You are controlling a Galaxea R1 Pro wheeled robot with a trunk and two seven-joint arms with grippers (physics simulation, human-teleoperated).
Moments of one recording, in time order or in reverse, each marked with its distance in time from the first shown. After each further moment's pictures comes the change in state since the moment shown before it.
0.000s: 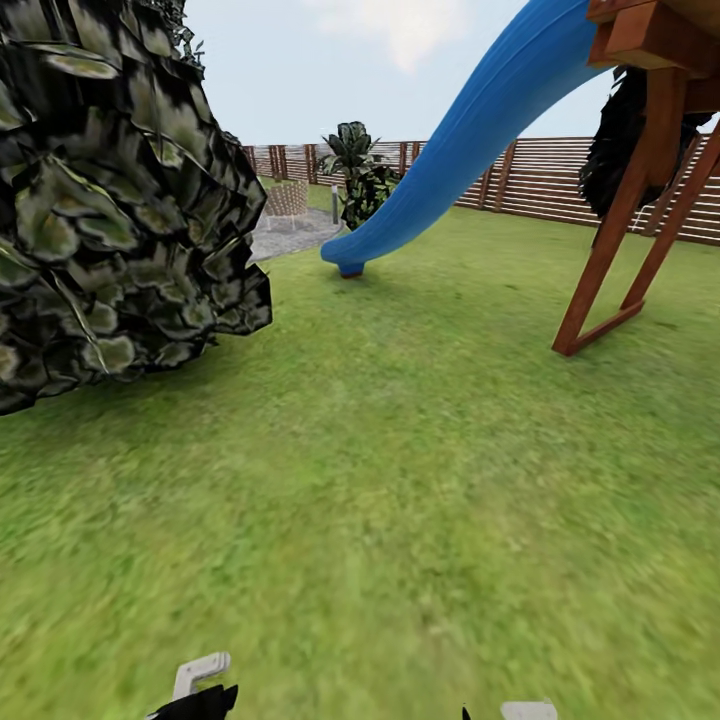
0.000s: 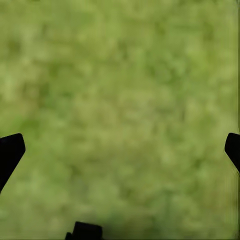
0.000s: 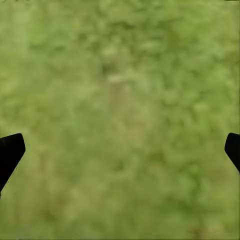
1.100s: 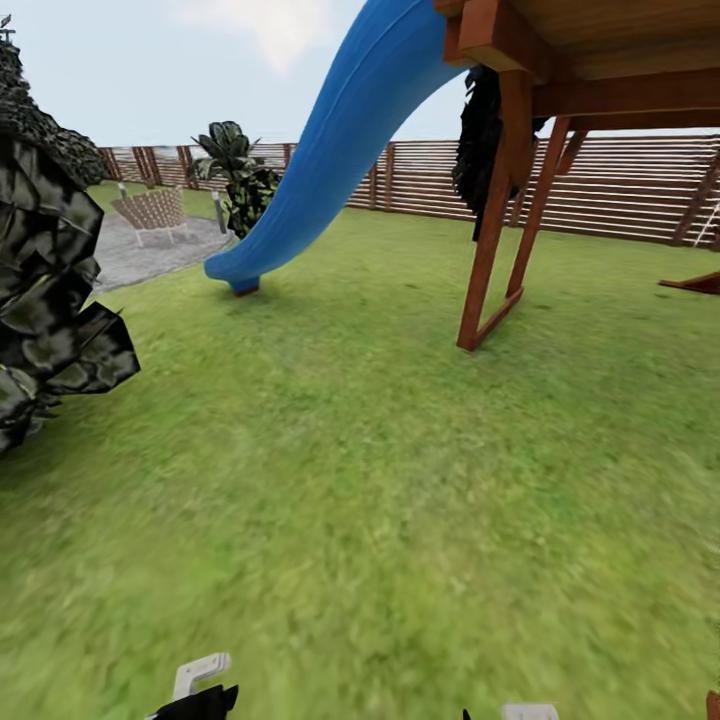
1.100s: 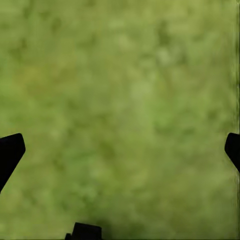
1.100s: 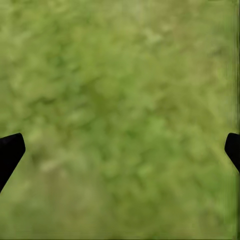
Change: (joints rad) left arm 0.000 0.000 0.000 0.002 0.002 -0.001 0.000; right arm 0.000 -0.001 -0.002 0.006 -0.002 -0.003 0.000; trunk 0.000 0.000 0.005
